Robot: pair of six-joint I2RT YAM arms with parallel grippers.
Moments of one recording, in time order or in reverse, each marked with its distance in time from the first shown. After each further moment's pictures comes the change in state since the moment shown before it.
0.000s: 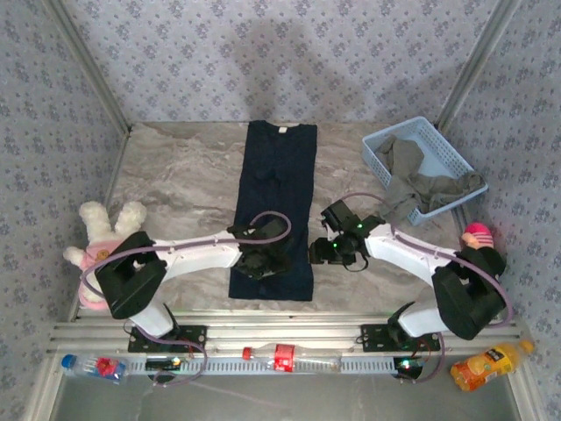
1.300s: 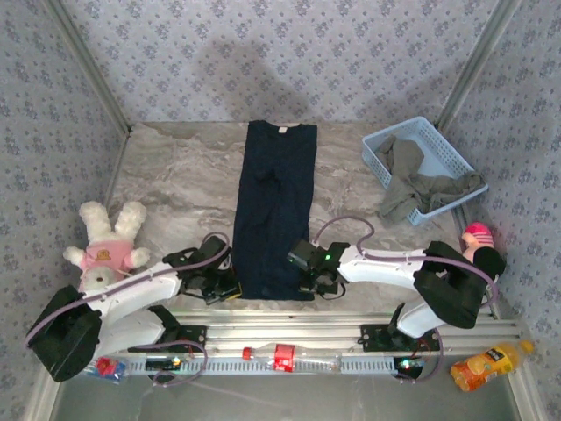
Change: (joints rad) left arm 0.250 -0.495 -0.494 0.023 0.265 0.060; right arm 0.396 0.119 -0.009 0.017 0.209 0.550
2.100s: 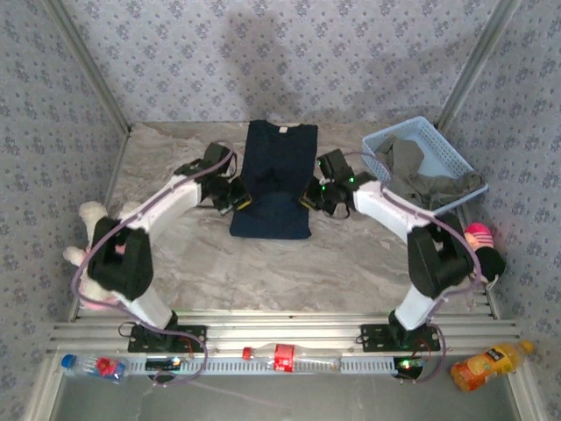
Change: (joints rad) left arm 0.339 0.612 0.855 -0.108 -0.021 0.182; right arm -0.568 0.232 0.501 0.127 -0.284 -0.203
